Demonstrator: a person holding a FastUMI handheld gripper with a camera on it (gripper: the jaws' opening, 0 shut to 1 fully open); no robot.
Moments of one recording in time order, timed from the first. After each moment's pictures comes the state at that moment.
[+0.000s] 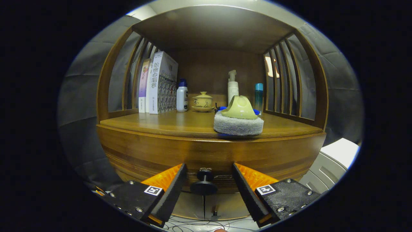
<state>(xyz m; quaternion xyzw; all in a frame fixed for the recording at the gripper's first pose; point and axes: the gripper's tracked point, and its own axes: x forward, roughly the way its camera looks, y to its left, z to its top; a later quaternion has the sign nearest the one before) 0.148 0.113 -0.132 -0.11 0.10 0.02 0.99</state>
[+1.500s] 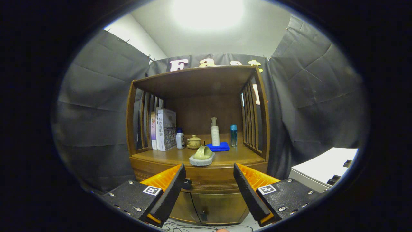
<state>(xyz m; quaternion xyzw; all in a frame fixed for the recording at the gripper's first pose) -0.008 0.038 0.025 -0.06 -0.03 0.04 1.00</state>
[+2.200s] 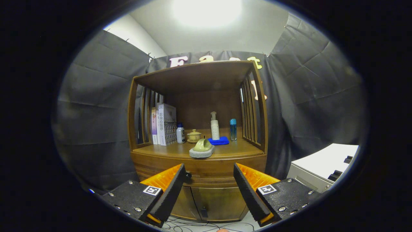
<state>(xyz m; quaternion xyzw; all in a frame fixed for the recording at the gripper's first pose) -0.015 0.035 0.004 -0.05 0.00 0.04 1.00</state>
